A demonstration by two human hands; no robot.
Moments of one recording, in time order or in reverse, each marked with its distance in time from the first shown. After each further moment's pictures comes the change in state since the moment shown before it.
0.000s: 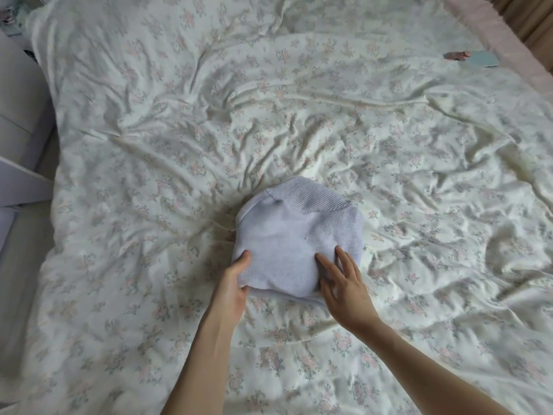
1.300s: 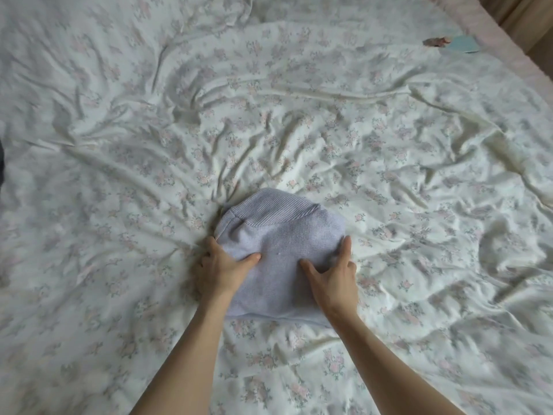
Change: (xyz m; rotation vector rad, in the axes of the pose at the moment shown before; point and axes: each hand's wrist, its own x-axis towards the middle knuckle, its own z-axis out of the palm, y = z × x) left_hand 0.087 0.002 0.017 1.208 0.455 0.207; right_hand 0.045 -0.021 -0.005 0.337 0.200 0.556
